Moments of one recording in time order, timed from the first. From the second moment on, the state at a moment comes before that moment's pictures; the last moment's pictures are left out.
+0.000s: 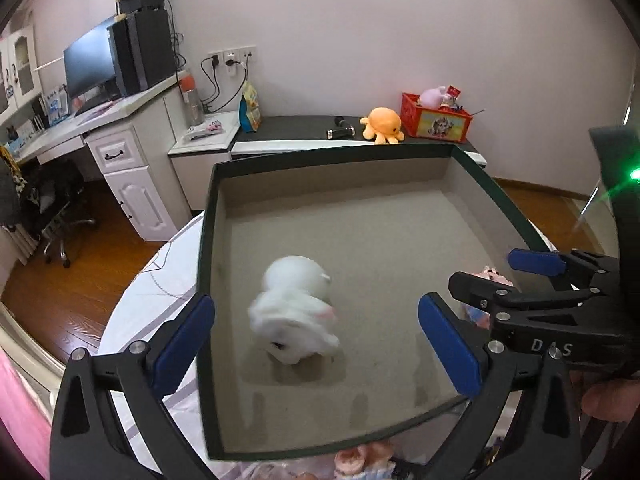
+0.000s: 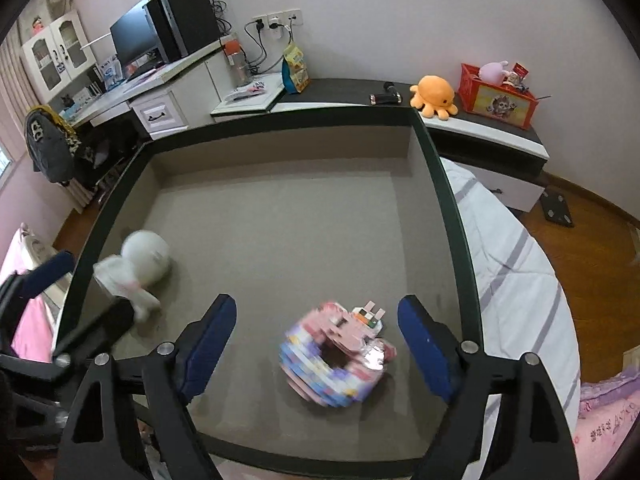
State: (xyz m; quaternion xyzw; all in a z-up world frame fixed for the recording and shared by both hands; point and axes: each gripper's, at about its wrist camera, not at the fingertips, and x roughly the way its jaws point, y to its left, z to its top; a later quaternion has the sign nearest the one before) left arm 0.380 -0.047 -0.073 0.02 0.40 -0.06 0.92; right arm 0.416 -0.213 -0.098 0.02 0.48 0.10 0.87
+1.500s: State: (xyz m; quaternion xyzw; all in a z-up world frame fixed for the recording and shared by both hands) left arm 0.118 -0.004 -0.001 -0.03 0.28 -0.02 0.96; right arm 0.122 -0.221 0.019 0.01 0.26 0.01 0.96
